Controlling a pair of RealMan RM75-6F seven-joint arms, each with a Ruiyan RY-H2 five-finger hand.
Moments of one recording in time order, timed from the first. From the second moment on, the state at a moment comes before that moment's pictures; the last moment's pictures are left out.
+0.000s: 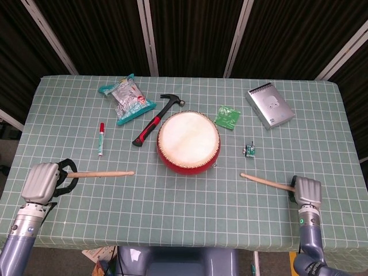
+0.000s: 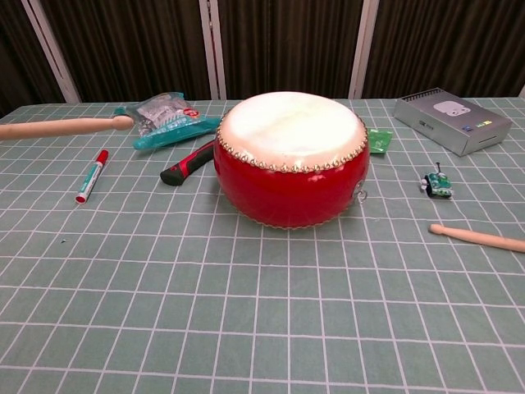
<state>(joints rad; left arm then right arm) -0.30 -1.13 -0.11 -1.97 1.27 1.35 0.25 0.33 -1.54 0.16 -1.29 -0.87 1.13 -0.53</state>
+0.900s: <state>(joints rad) -0.28 -1.11 -0.12 -1.99 1.29 1.37 0.23 0.28 -1.17 0.10 -1.70 -1.30 1.23 -0.24</state>
